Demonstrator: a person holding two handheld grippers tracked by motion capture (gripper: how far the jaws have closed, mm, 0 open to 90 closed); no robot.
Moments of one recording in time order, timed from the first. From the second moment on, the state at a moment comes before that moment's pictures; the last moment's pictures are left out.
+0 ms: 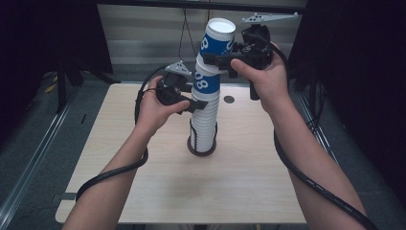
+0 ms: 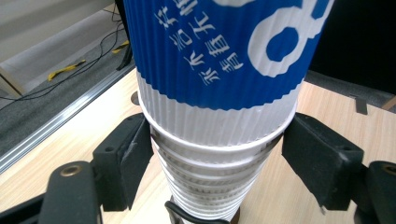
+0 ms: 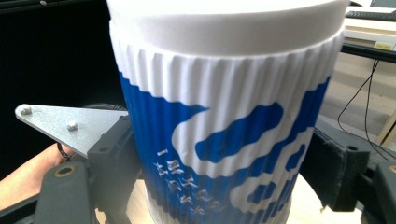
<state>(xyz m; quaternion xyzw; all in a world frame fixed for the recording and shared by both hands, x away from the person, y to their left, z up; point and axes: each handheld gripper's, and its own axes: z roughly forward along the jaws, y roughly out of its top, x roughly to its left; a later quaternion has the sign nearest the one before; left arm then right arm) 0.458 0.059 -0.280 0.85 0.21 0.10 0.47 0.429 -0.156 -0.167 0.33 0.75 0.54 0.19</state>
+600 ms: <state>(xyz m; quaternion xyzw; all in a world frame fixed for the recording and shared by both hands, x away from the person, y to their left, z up) 0.457 0.061 -0.280 0.86 0.21 0.10 0.46 0.420 -0.196 -0.167 0.35 0.74 0.54 0.20</state>
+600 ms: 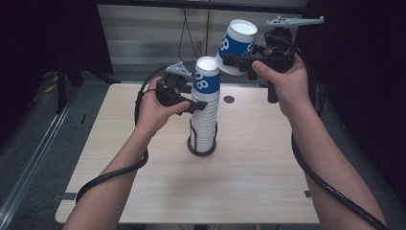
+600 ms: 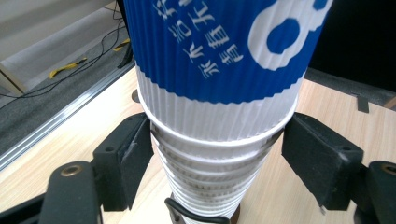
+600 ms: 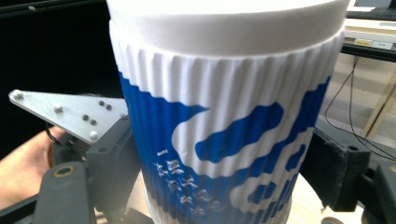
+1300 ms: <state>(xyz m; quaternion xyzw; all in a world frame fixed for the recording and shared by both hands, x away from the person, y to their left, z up) 0.447 0.070 -0.289 0.86 0.21 0.09 0.45 0.409 -0.241 -0.205 0.37 0.74 0.52 0.21</state>
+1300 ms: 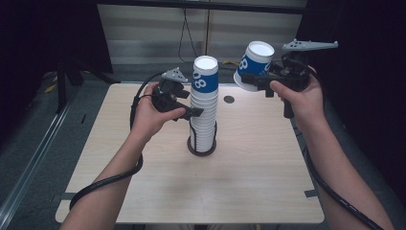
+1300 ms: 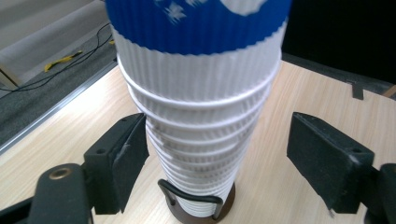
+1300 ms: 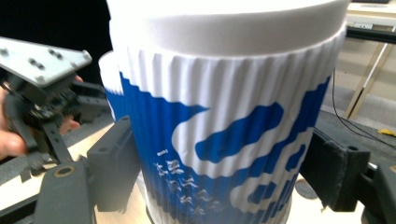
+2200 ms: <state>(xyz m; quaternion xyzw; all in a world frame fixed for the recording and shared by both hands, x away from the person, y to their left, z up) 0.427 0.088 -0.315 0.87 0.20 0.07 0.45 0.397 -0.240 -0.274 0.34 0.79 0.47 0.17</state>
